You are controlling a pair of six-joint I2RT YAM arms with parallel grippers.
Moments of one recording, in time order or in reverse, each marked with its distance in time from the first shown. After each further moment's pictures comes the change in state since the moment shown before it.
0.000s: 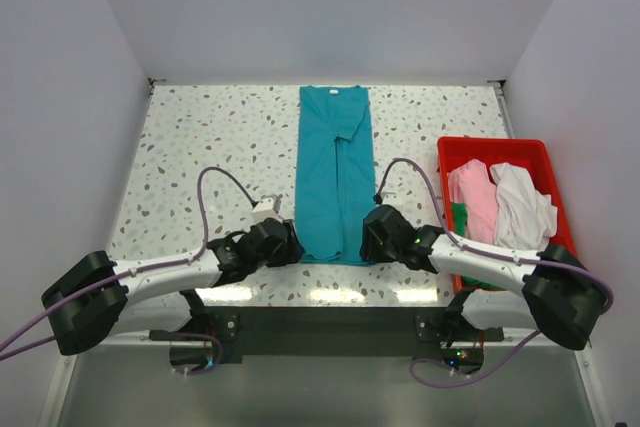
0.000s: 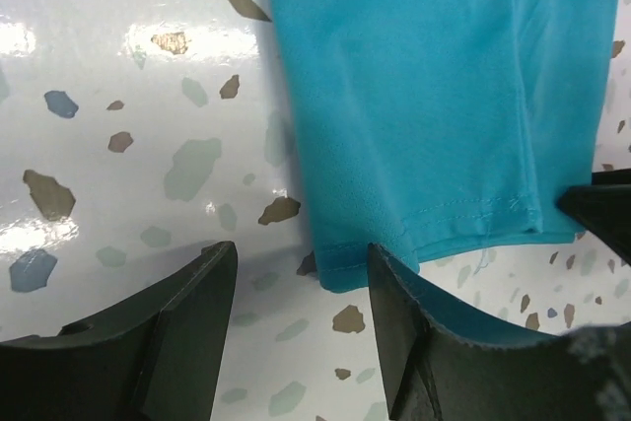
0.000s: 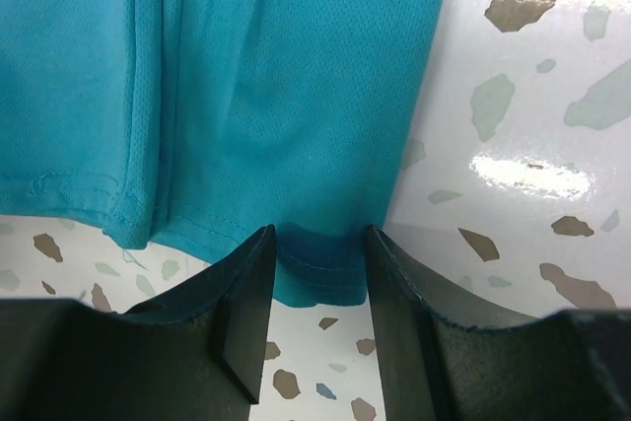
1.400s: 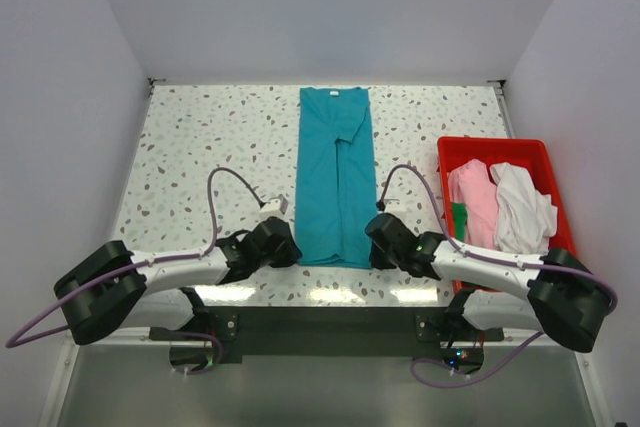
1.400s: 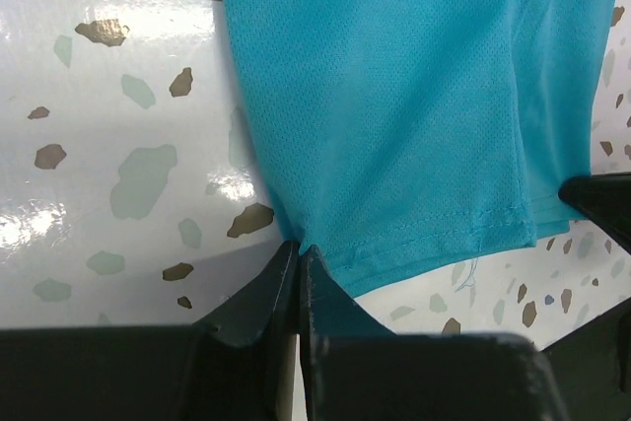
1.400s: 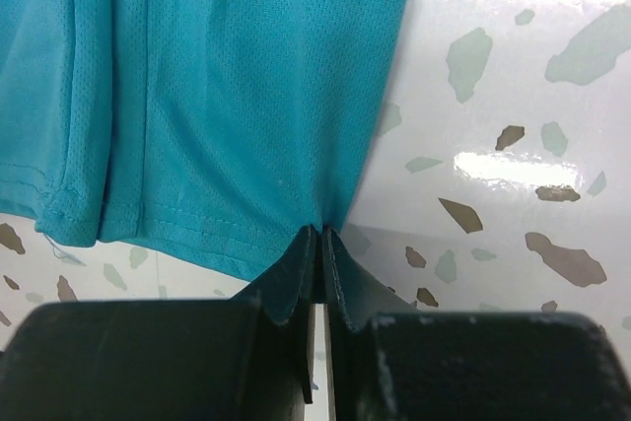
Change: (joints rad) left arm 0.023 0.098 -0.017 0.150 0.103 0.031; right arm 0.051 -0.026 -0.039 -0.018 0.053 0.045
